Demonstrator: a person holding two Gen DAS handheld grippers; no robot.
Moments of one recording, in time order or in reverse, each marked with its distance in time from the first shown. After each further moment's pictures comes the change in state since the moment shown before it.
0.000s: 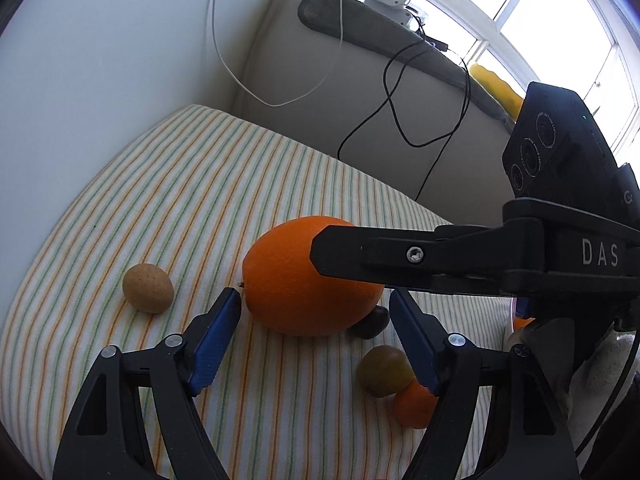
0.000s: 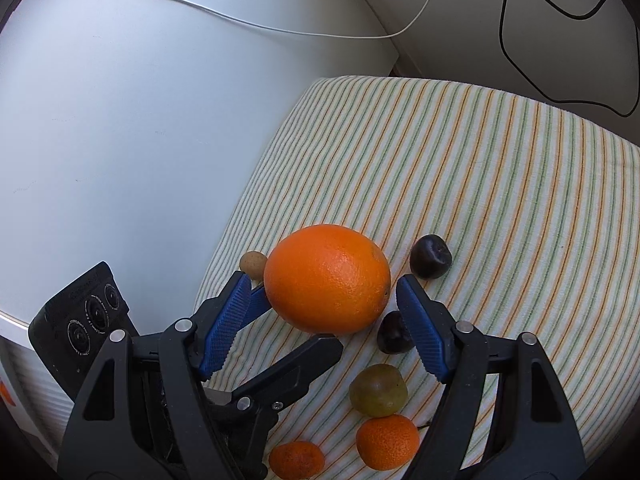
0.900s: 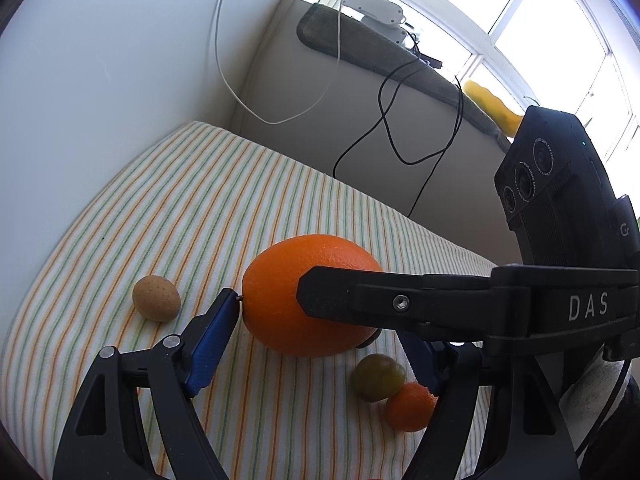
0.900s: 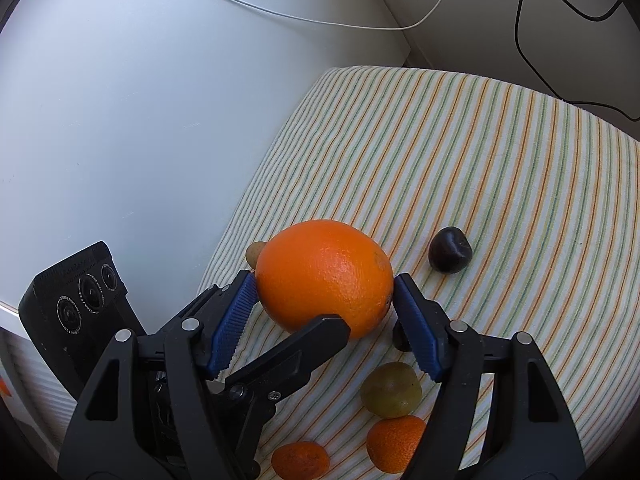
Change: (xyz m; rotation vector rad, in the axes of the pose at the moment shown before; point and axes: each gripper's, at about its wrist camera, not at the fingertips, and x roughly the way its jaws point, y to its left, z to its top) left arm -0.018 0.001 0.005 0.002 -0.060 -0.018; right arm 0.008 0.006 -0.004 -0.033 0.010 0.016
